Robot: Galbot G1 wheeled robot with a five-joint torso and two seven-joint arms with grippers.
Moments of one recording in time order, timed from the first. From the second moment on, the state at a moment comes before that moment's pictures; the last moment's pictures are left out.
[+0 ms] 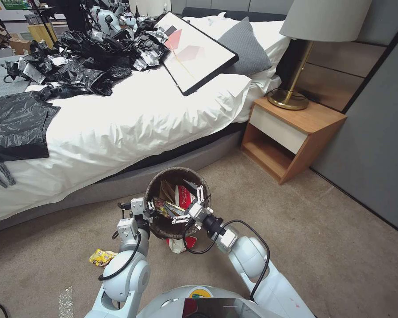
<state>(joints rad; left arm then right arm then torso) 1.59 -1.47 -0.37 -2.23 -0.22 0.41 -0.32 -1.25 1.30 0.08 1.88 -0.15 0.21 -0.33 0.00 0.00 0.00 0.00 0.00</state>
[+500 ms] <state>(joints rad) 1.59 -1.47 -0.38 -2.22 -0.22 0.41 -0.32 -1.37 1.33 0.13 2.00 -0.15 0.27 -0.29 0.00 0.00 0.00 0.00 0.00</state>
